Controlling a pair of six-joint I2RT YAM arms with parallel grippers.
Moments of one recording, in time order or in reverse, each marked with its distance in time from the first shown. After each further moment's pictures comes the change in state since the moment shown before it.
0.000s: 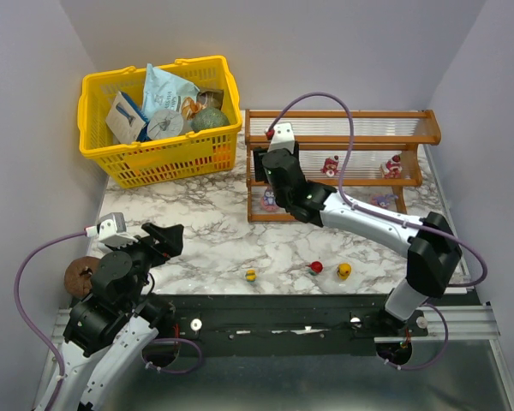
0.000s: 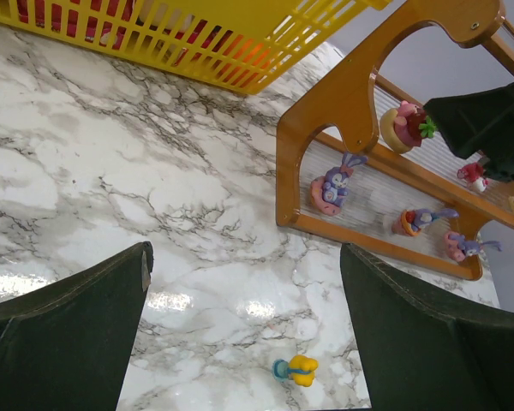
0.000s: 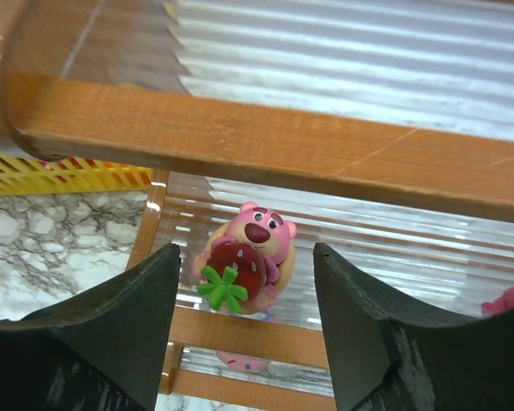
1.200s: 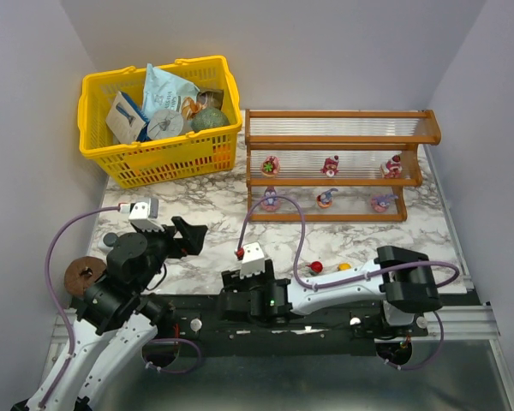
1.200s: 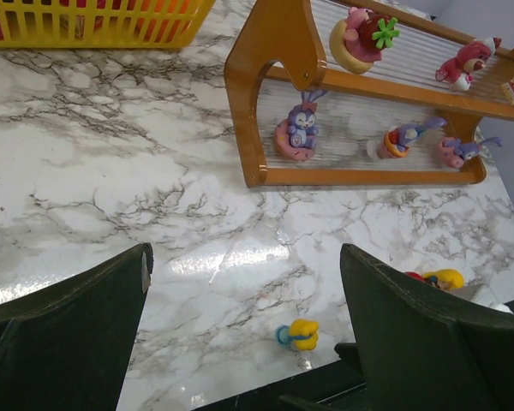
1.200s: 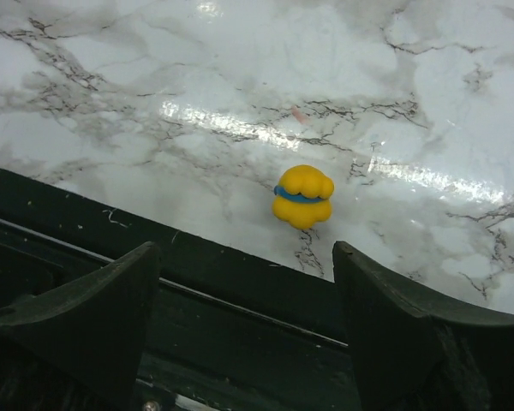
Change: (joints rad) left arm 0.000 0.167 -0.015 0.142 0.251 0.182; right arm 0.666 0.076 -0.157 -0.535 0.083 0.916
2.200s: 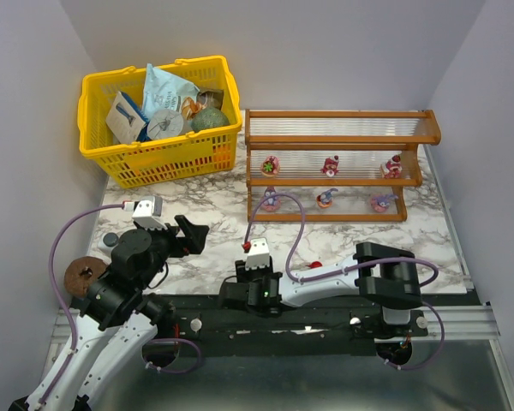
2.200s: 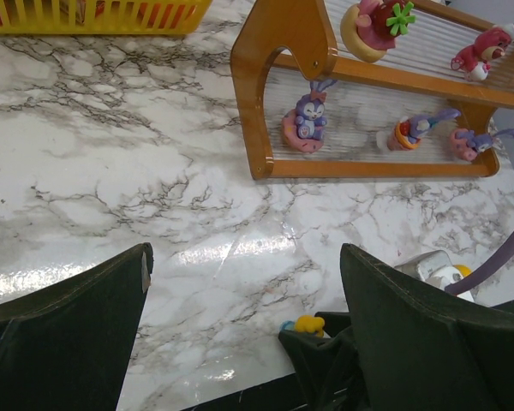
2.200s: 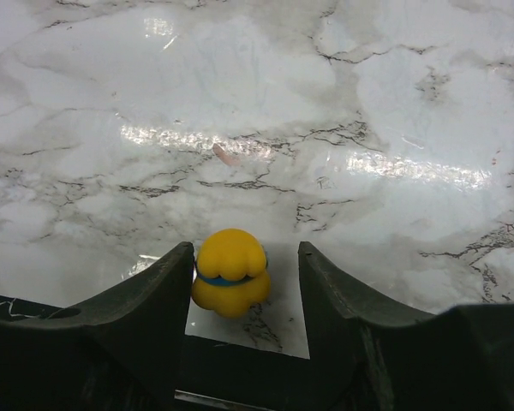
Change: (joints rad) left arm 0.000 0.033 -0.005 0.000 -0.001 0.000; right arm -0.076 0.116 -0.050 0.068 0.042 0.078
